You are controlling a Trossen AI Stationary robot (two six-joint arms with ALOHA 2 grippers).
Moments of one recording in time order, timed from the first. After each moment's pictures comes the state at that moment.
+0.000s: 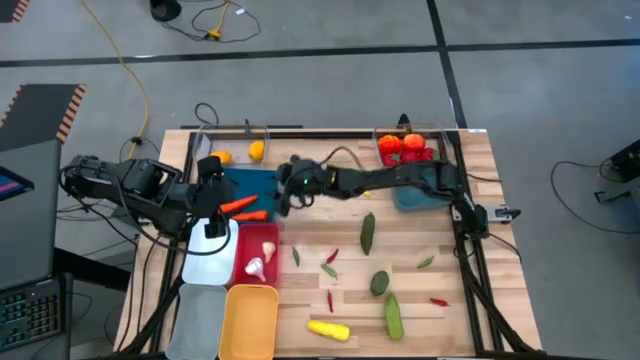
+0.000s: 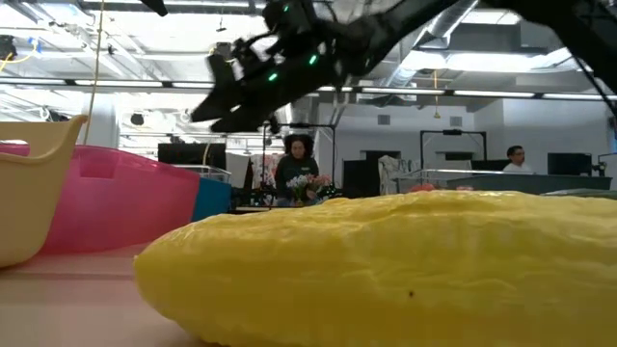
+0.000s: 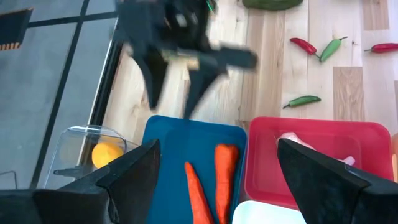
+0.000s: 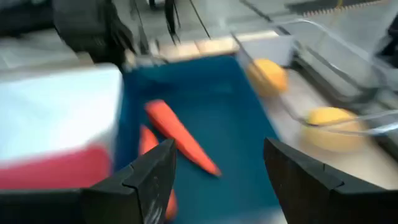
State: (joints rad) left arm -0.27 1.08 1.38 -1.32 -0.46 -0.22; right arm -0.14 2.13 1.63 0.13 0.08 0.06
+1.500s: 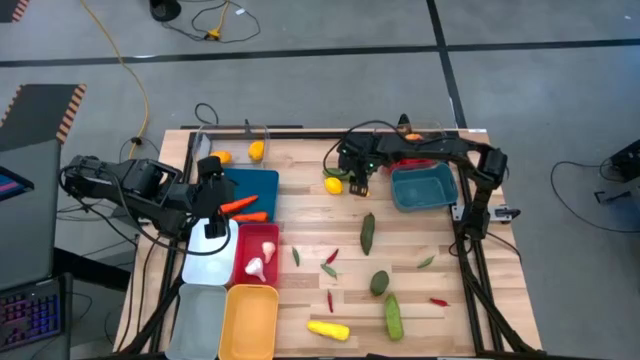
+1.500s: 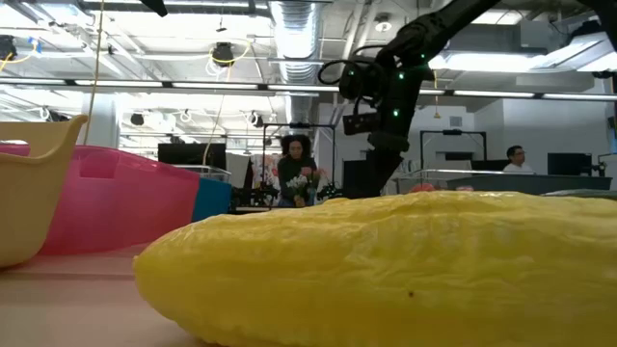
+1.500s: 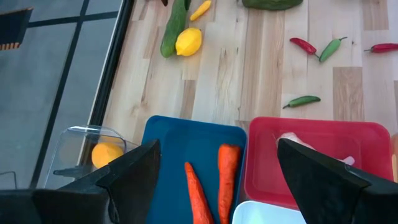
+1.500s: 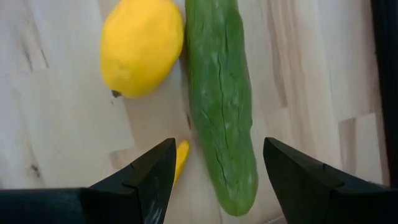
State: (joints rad) left arm -0.27 1.08 1.38 -1.32 -0.46 -0.22; right arm -0.42 1.82 1.29 -0.68 0.11 -0.25
